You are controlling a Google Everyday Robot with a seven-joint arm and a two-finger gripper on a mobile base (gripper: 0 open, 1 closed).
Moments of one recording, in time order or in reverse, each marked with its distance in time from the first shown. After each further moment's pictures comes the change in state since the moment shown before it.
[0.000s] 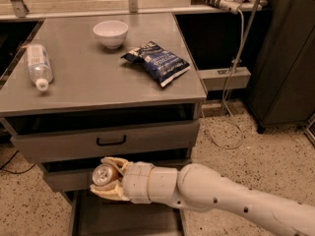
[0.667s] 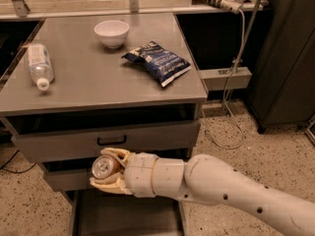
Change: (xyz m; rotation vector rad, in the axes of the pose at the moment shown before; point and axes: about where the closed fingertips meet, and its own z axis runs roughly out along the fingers) arm -0.046 -0.005 -0.025 0.007 0.003 -0.059
